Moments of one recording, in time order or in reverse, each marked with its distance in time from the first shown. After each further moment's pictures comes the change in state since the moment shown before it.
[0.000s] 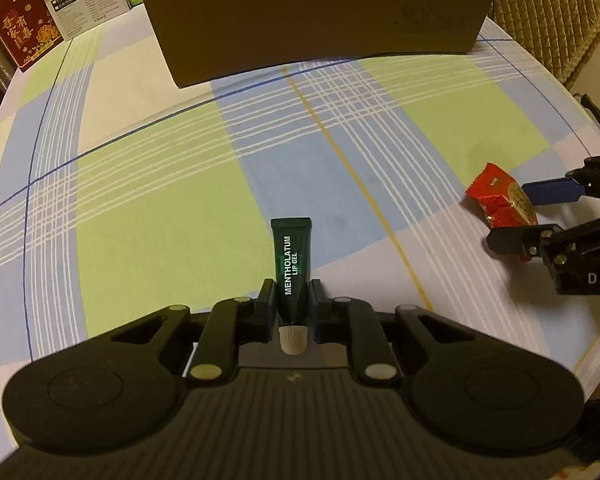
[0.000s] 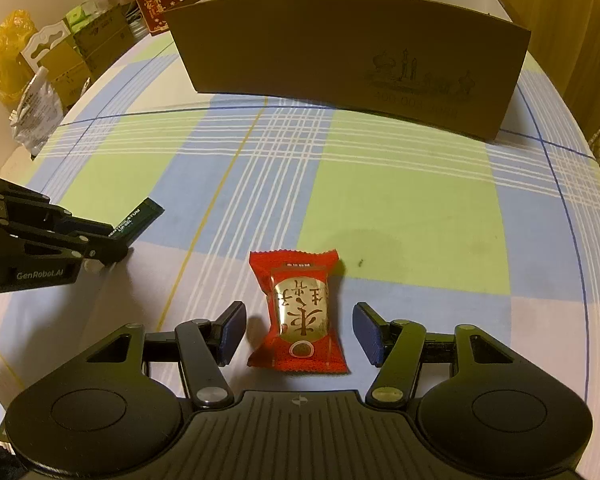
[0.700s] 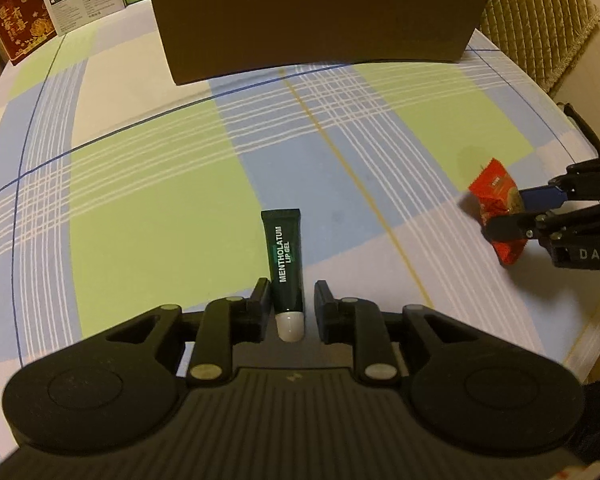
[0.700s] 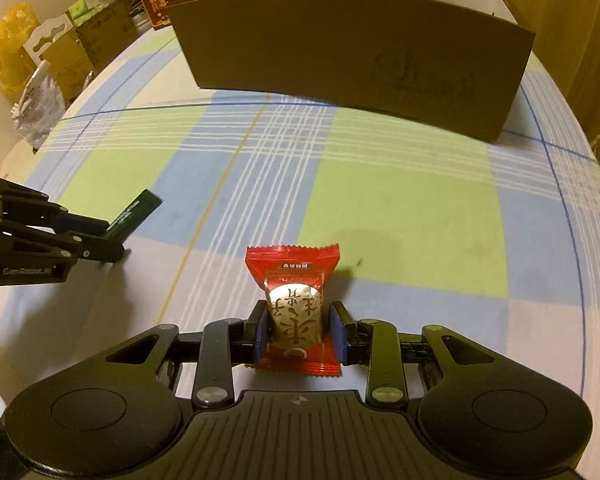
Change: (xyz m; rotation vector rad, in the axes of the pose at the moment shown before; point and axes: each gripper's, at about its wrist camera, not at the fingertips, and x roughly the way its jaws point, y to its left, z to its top) left arm -0.003 0.014 -0.010 -0.017 -0.028 -0.068; right arm -0.005 -0.001 -0.002 -0.013 0.016 0.011
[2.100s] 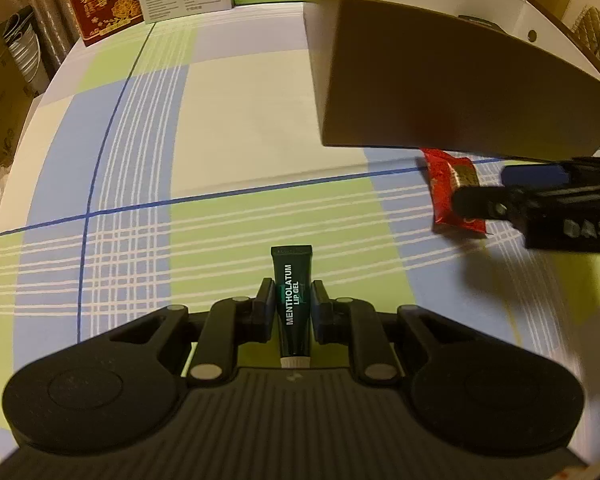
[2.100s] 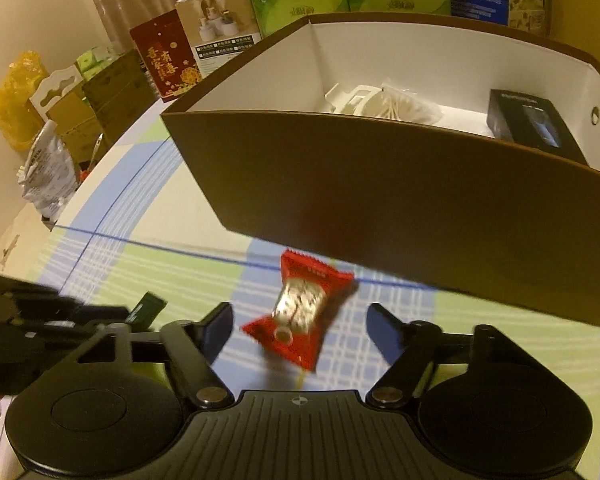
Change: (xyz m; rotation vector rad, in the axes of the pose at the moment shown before) left arm 0.027 0.094 0.063 -0.198 -0.041 0.126; right arm 0.094 0.044 0.143 0.015 -0.146 0.068
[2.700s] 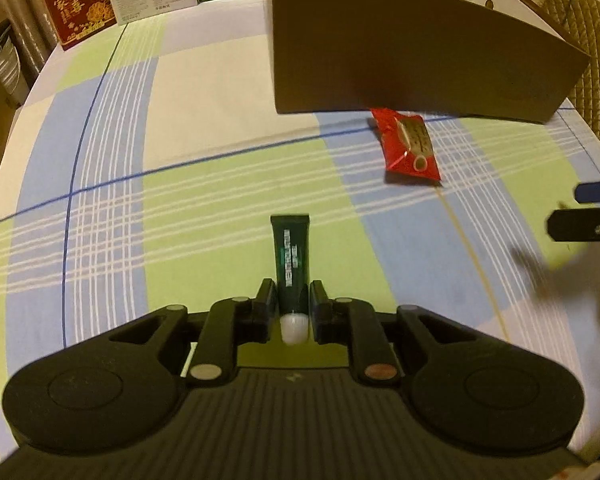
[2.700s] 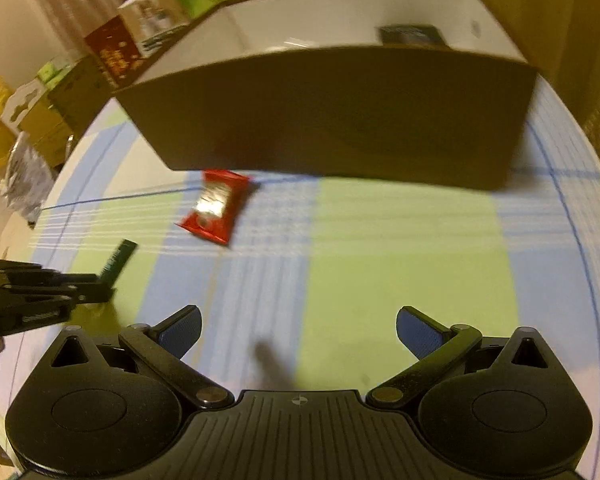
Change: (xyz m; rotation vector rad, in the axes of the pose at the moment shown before) left arm -0.012 -0.025 -0.026 0.079 0.013 -0.033; right arm -0.080 -0.046 -0.054 0.117 0.072 -0.035
